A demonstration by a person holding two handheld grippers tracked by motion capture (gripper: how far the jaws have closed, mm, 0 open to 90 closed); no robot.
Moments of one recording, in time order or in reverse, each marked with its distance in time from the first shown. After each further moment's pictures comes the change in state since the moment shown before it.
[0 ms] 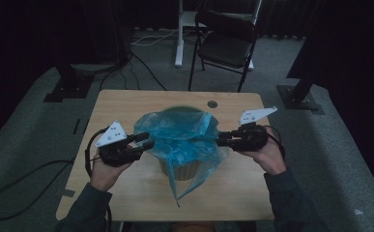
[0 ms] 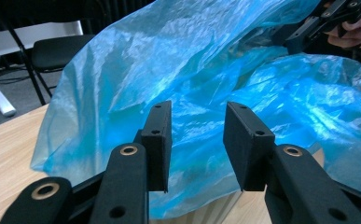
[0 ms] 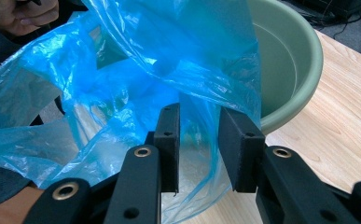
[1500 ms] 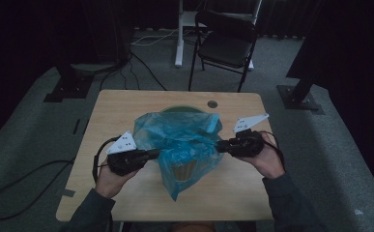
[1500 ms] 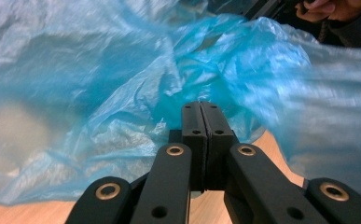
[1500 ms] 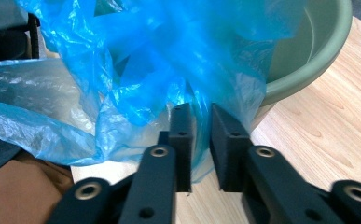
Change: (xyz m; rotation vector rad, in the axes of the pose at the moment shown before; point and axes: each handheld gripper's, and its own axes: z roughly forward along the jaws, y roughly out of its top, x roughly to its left) left arm -0.014 -0.020 0.014 0.095 -0.112 0.002; right arm 0.004 -0.014 0.014 0.105 -0.027 -0.026
